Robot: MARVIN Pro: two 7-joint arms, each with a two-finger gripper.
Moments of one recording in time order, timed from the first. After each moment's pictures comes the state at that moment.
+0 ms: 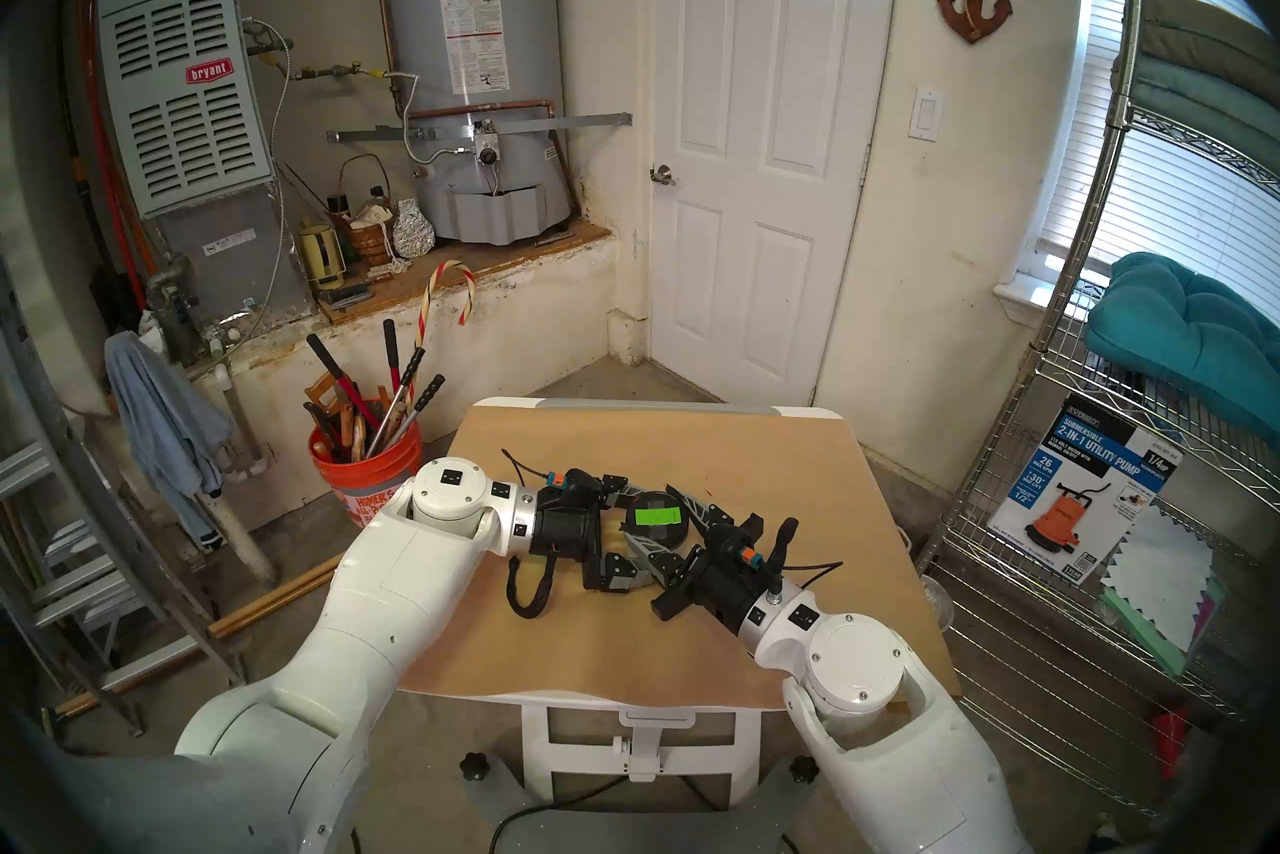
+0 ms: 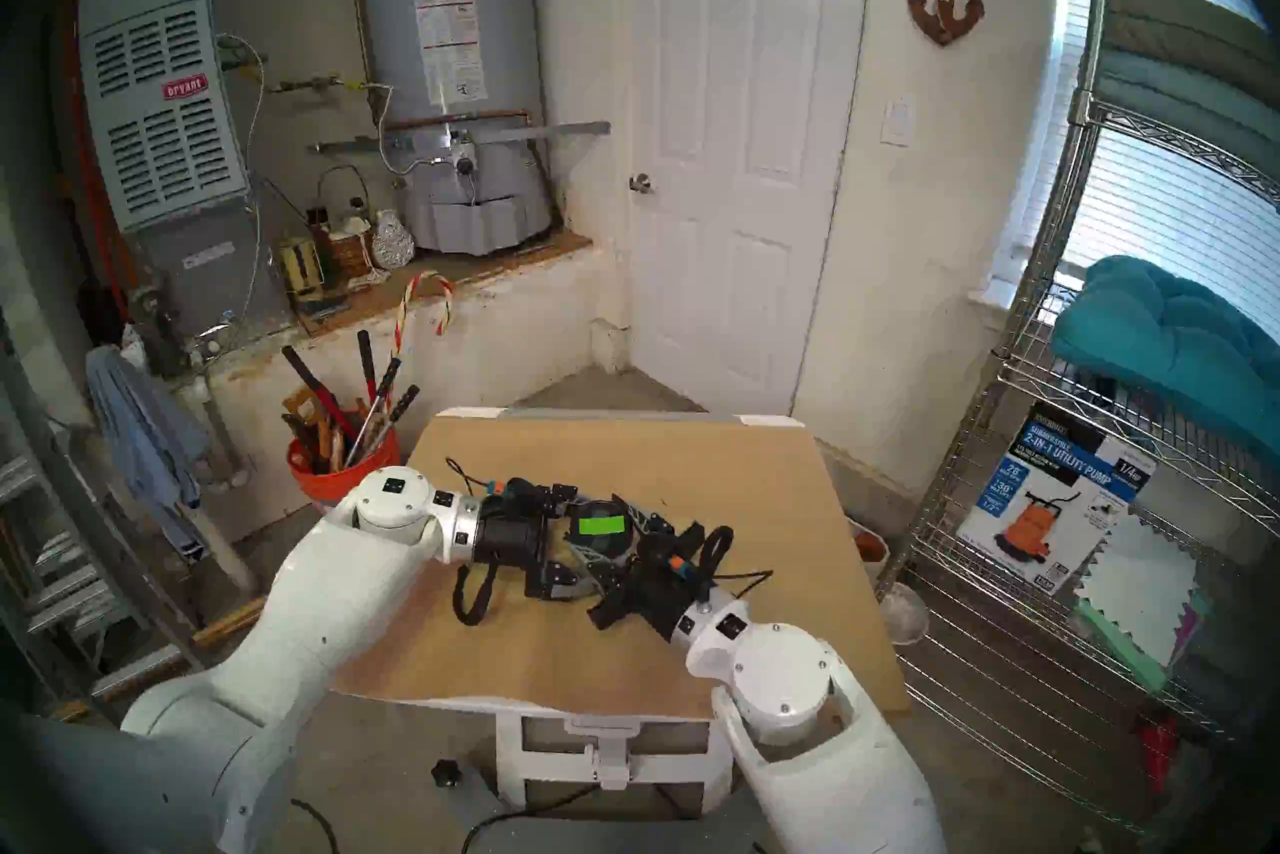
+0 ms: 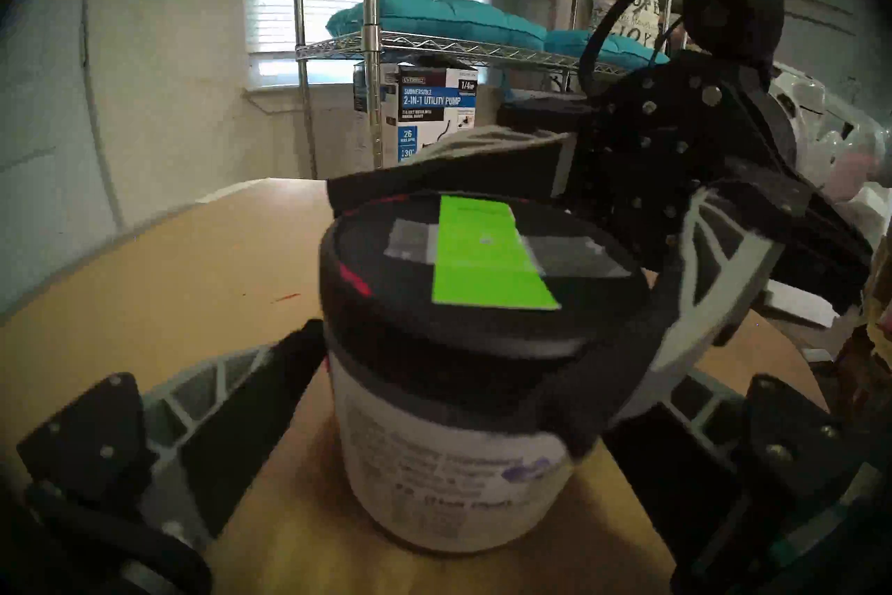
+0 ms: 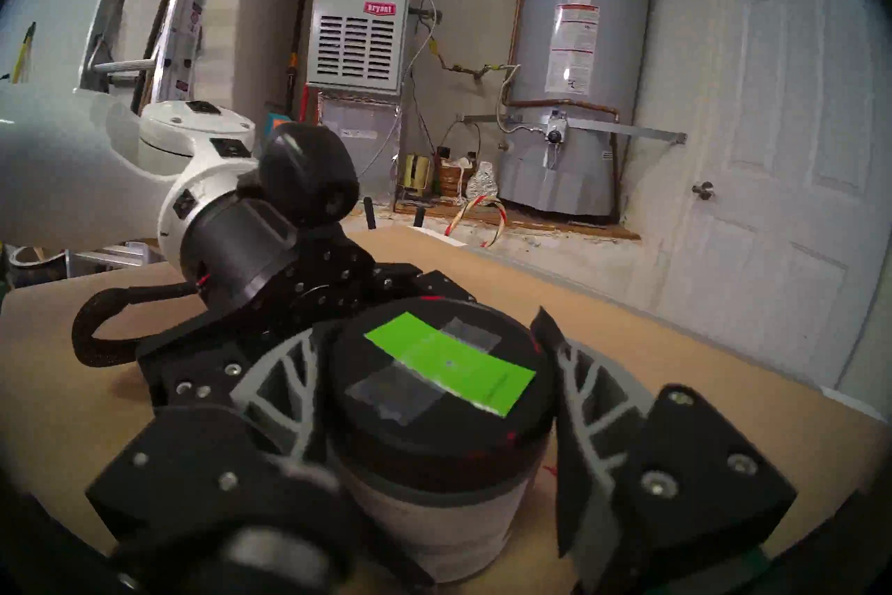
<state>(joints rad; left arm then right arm) 1.20 -1.34 -1.31 -1.09 -0.05 -0.08 -1.30 -1.81 -1.35 1.28 -1.80 -0.04 -0.02 0.32</state>
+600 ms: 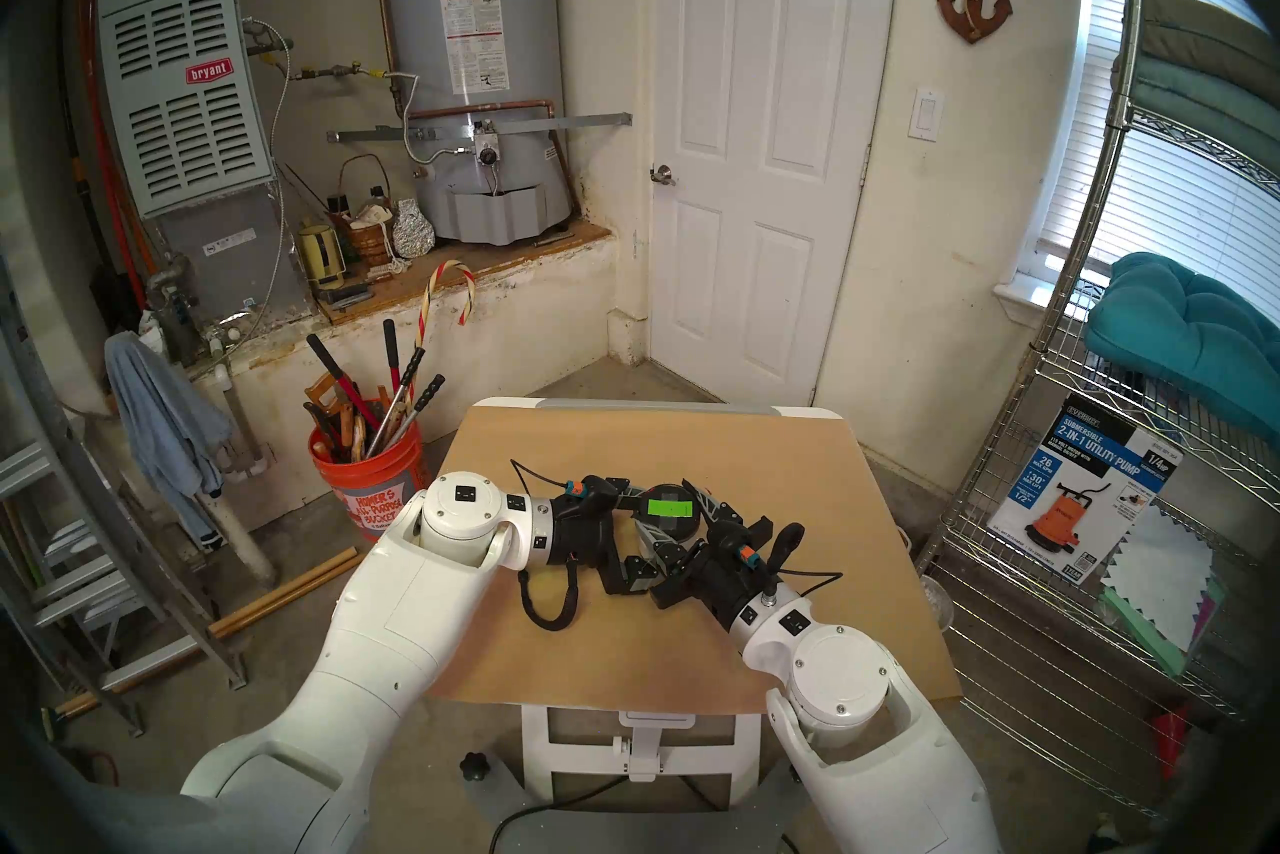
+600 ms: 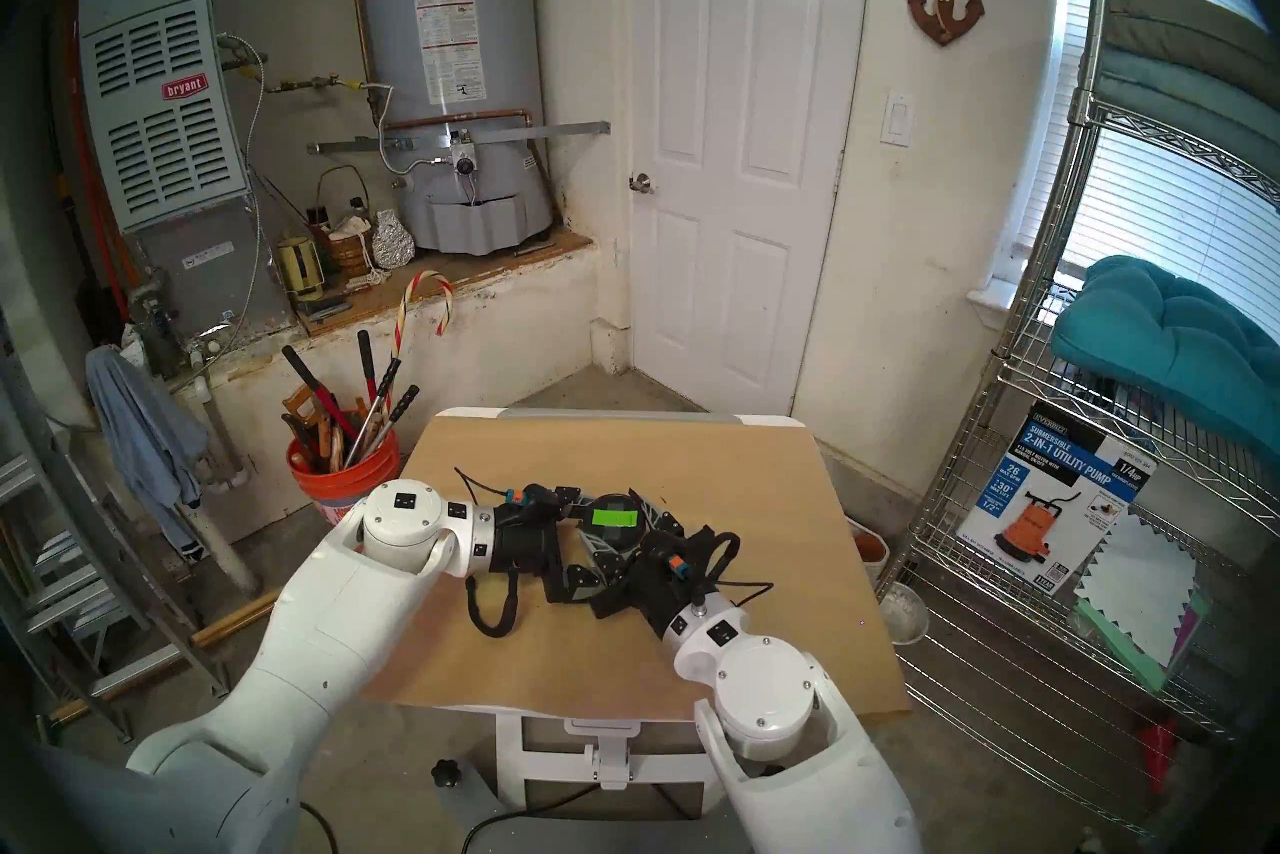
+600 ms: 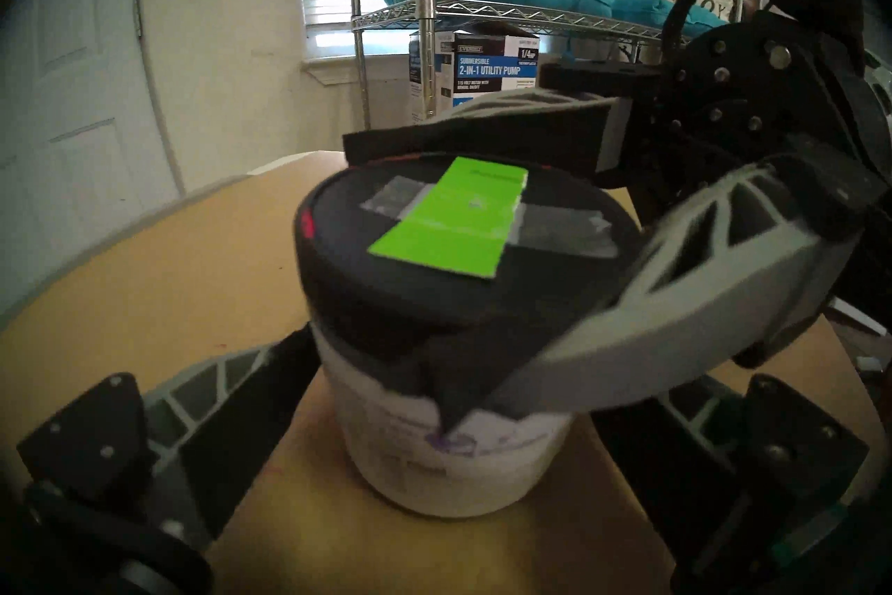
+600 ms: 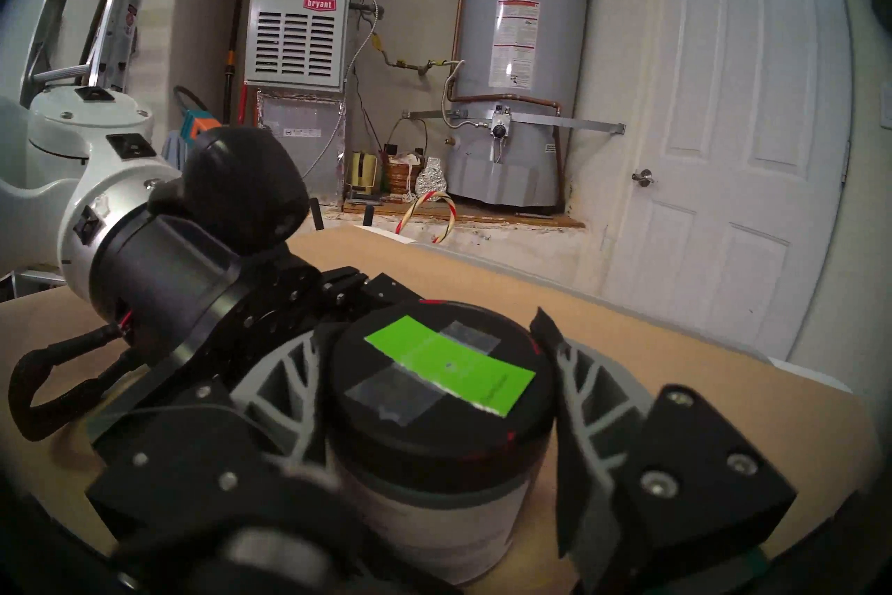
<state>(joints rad) 1.33 -1.36 -1.34 -1.26 0.03 0.03 -1.11 -1.83 -1.41 1.27 -1.80 -0.09 -0.01 0.19</state>
